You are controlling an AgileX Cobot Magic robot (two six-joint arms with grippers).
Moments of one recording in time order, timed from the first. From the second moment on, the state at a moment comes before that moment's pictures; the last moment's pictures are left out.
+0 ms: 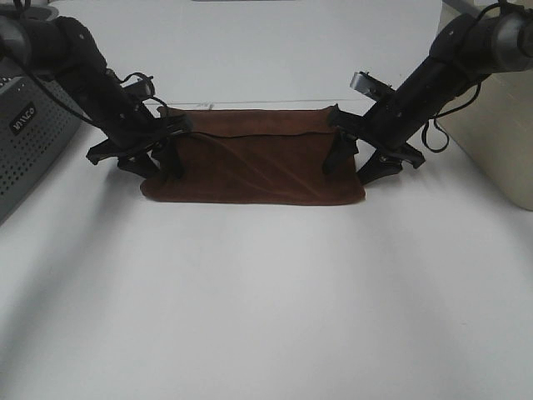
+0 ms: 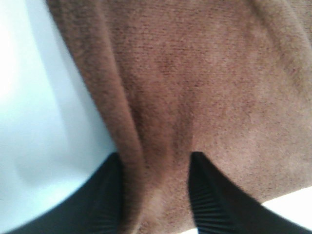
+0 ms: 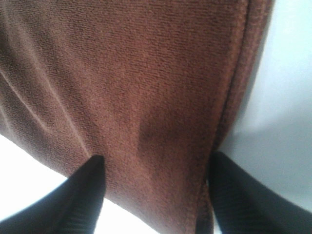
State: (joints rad) left arm -0.18 2.49 -1.97 -0.48 0.99 0.04; right arm 0.11 2.39 -1.79 0.59 0.98 -0.28
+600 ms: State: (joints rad) left arm -0.18 2.43 -1.97 -0.43 1.07 0.07; right arm 0.13 2.35 -1.76 0.56 0.96 -0.19
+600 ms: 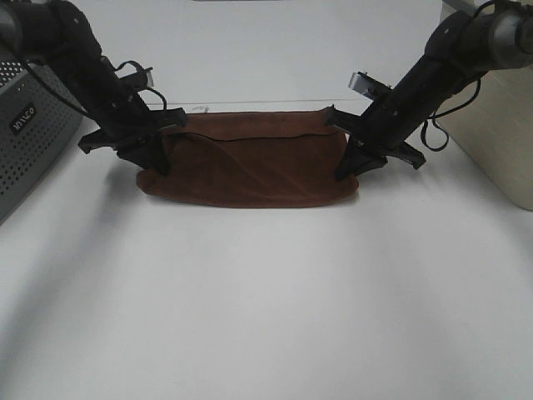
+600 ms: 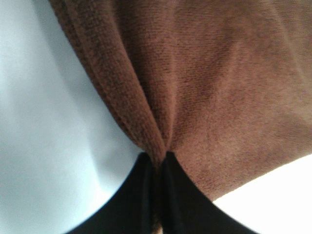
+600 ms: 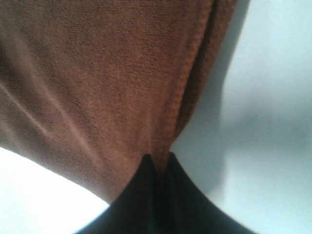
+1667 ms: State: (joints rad) left arm -0.23 2.02 -1.22 -0.38 0.81 0.09; right arm 0.18 2.02 -1.14 0.56 0.82 -0.22
